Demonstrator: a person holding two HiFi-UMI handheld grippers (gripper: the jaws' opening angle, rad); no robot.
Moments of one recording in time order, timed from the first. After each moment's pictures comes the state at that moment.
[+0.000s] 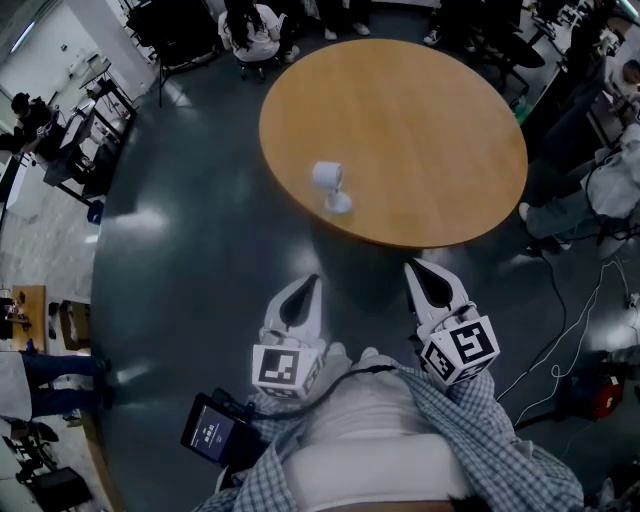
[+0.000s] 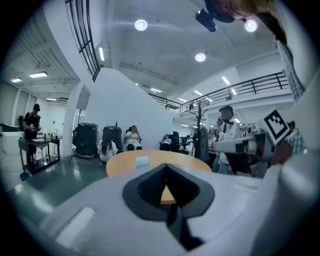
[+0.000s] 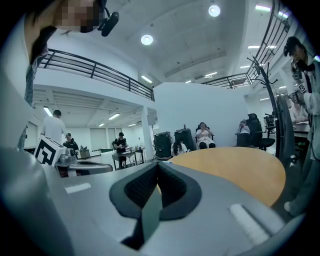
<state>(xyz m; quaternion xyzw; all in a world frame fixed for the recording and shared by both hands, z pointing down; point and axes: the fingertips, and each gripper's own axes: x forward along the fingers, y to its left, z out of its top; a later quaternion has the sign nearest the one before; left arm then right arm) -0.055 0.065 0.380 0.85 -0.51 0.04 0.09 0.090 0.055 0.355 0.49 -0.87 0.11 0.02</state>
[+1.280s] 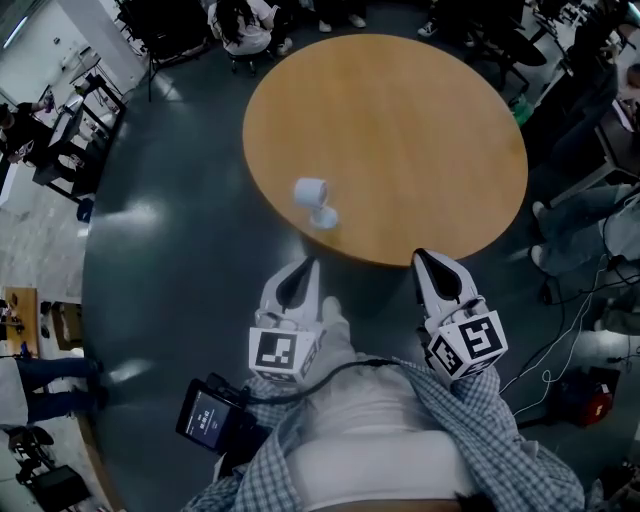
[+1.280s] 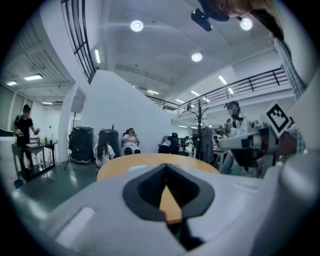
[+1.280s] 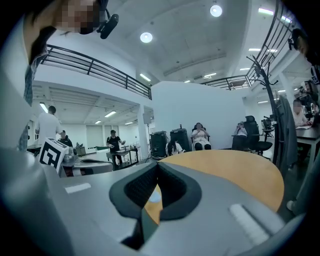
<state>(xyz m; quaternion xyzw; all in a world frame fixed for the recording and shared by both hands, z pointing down) -0.027 -0.010 0.385 0.86 -0.50 0.03 0.06 0.132 -0.005 0.357 0.50 -0.86 0.10 0.03</state>
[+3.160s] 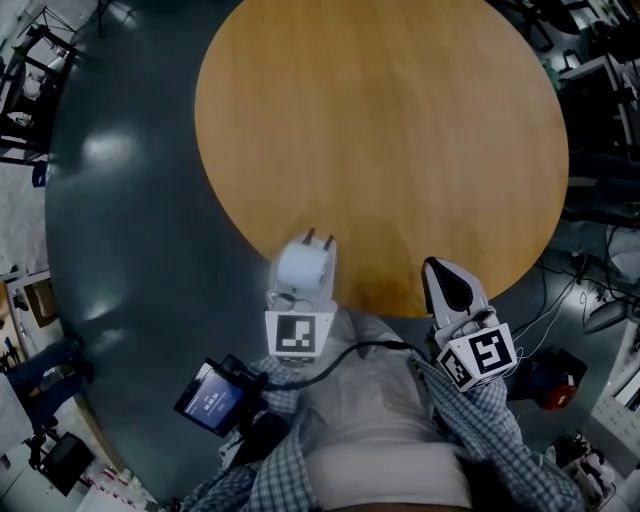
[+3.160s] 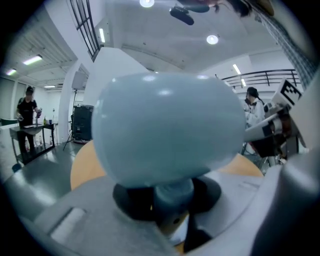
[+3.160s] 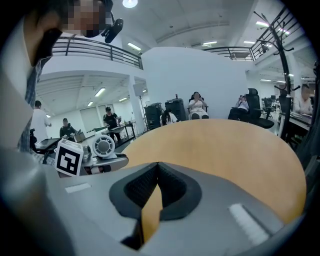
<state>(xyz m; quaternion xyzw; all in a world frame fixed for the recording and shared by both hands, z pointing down) -0.027 -0.178 0.515 0.84 -0.52 0.10 0.14 0.126 -0.142 0.461 0.48 -0.83 0.21 0.17</state>
